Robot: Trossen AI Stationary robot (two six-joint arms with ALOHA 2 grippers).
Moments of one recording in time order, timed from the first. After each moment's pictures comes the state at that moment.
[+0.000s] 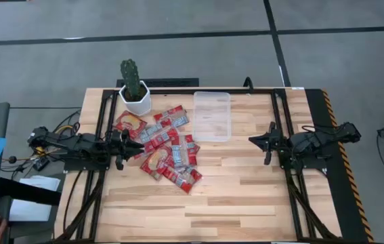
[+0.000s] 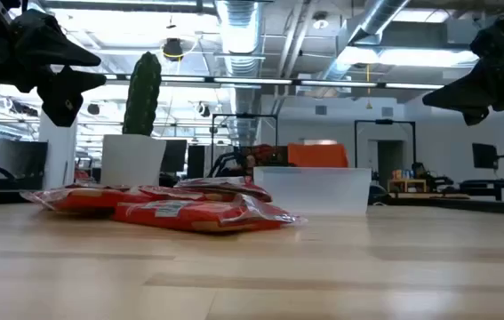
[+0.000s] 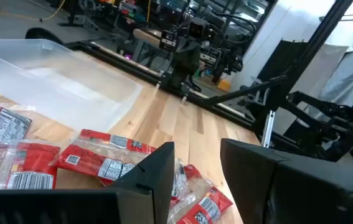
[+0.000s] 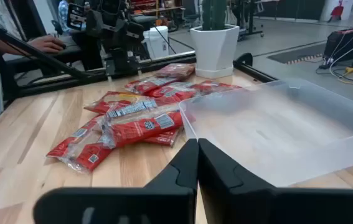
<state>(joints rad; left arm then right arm) -0.24 0.01 0.01 0.07 -0.32 -0.43 0.29 0.01 0.09 -0.25 0.58 0.21</state>
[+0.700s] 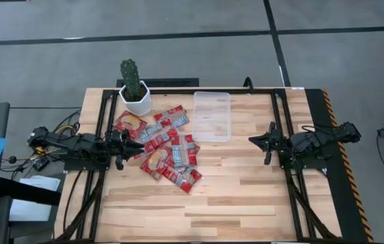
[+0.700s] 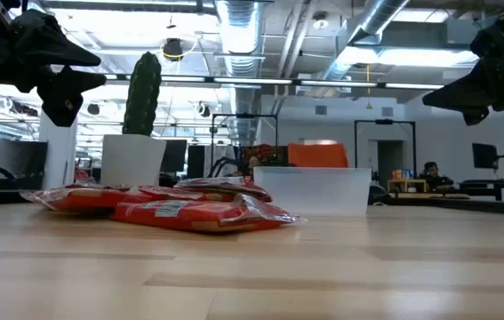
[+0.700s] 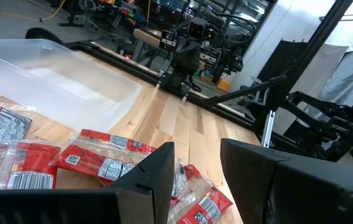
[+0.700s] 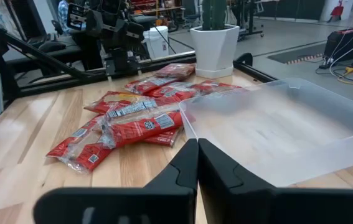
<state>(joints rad) -0.24 0.01 0.01 0.07 -0.32 -0.43 0.29 0.01 0.09 -0.25 0.58 0.21</state>
